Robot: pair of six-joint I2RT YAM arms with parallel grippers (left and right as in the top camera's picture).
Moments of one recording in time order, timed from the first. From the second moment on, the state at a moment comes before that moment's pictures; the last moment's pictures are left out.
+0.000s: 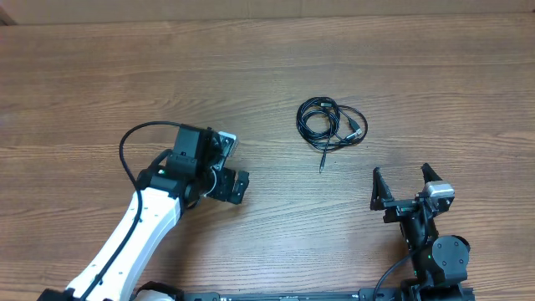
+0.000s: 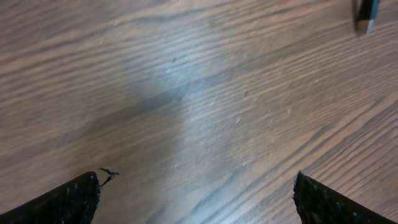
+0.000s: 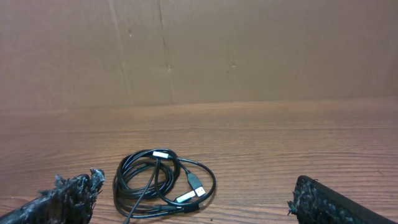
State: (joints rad) left arm -0.30 1.33 0.81 -0.62 0.22 0.00; right arm 0.11 0.01 0.02 -0.03 -0.01 0.09
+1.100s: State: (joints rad) left arm -0.49 1.83 1.30 -0.55 0.23 -0.24; right arm 0.11 0.01 0.02 -0.04 -0.01 0.09
